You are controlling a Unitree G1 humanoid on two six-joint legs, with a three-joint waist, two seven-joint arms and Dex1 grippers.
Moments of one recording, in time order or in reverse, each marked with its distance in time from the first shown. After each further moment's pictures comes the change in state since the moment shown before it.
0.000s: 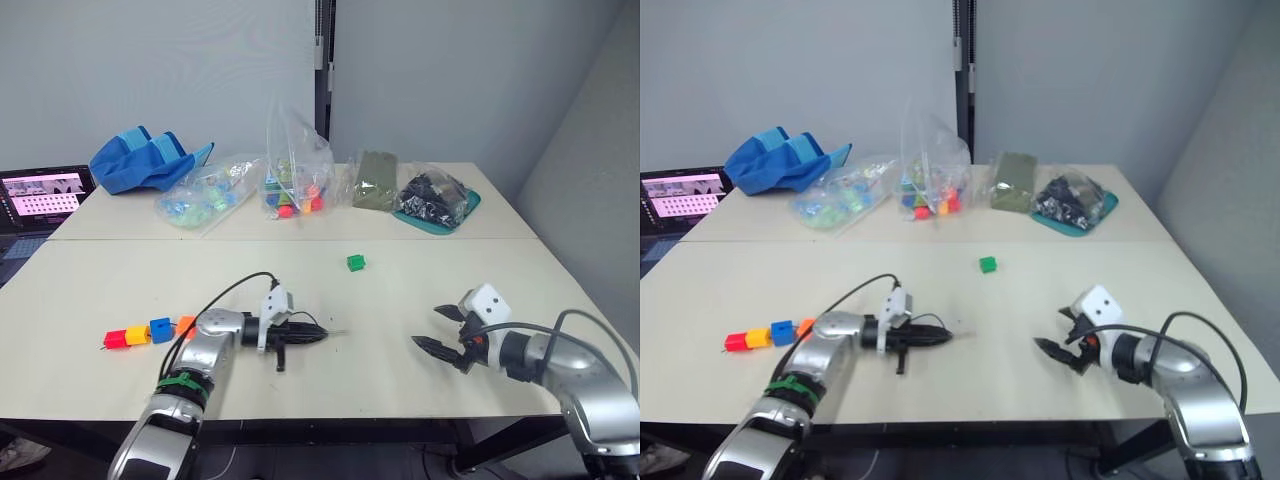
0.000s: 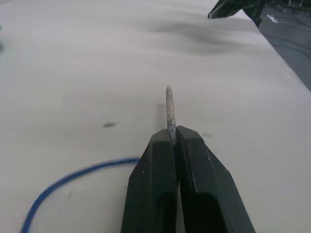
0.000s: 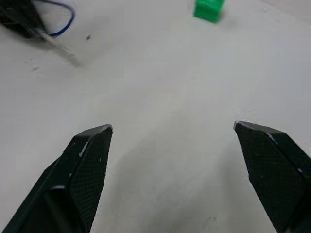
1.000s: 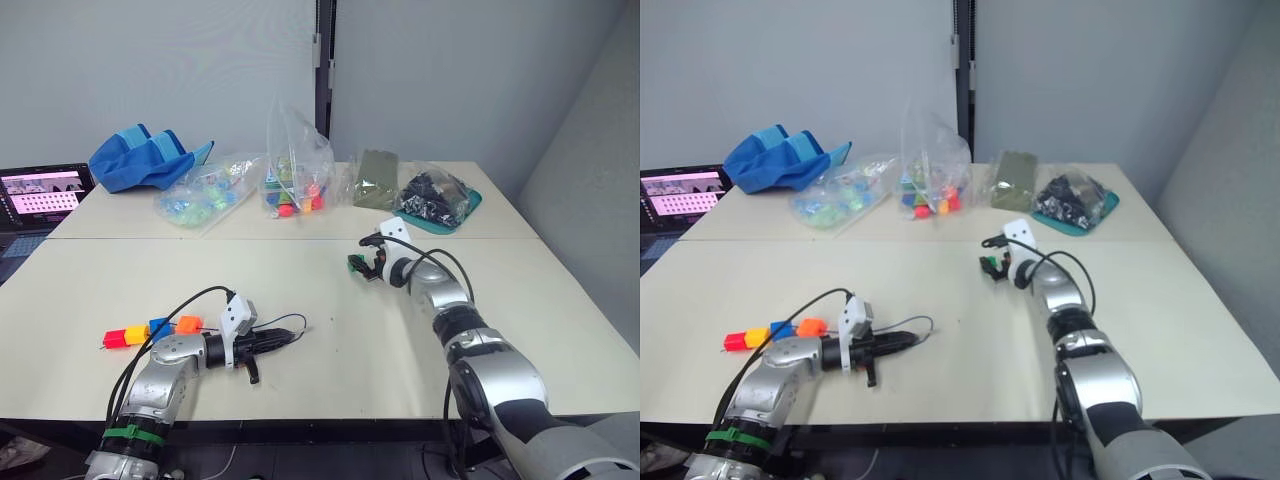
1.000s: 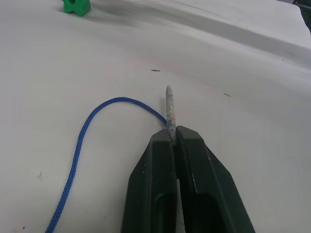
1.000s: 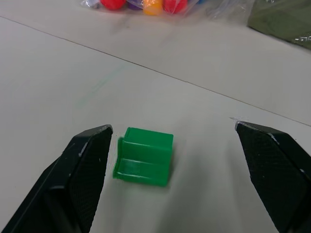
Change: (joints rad) left arm 0.283 0.099 0.101 -0.435 -0.087 0.278 0.216; right arm -0.971 0.392 0.158 1.473 -0.195 -0.554 -0.362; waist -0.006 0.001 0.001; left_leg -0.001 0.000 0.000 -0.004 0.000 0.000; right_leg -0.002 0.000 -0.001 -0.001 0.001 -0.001
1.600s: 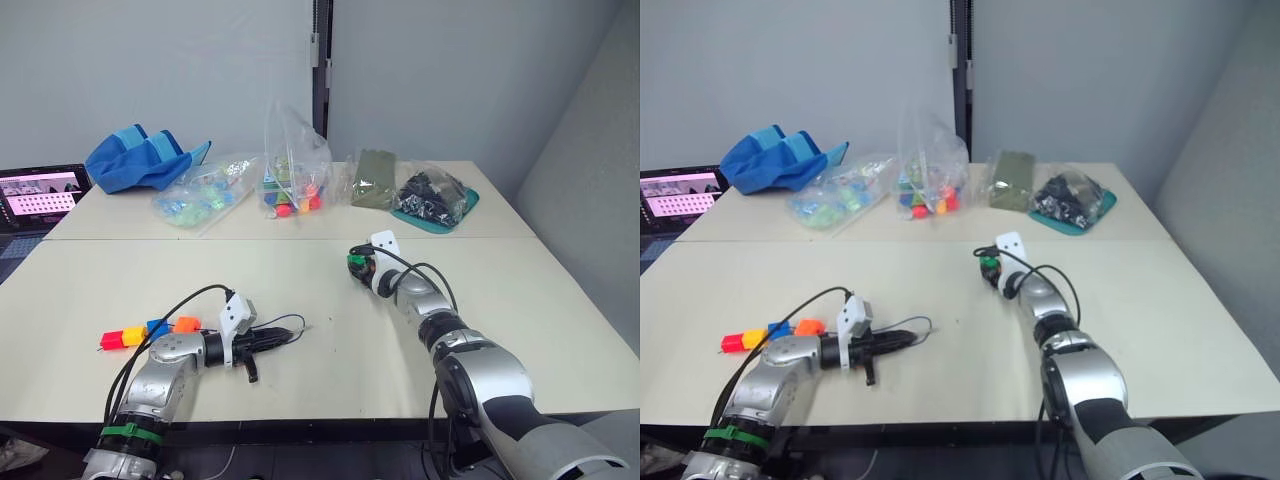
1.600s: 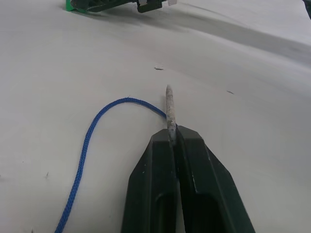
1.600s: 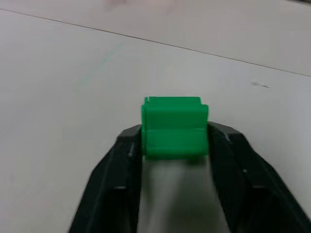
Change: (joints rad) left arm -0.022 0.009 -0.017 0.026 0.004 -0.022 0.000; right arm -0.013 0.053 -0.044 0.135 -0.021 -0.086 -0.074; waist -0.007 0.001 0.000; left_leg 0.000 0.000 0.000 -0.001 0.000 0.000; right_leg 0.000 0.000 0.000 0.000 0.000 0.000
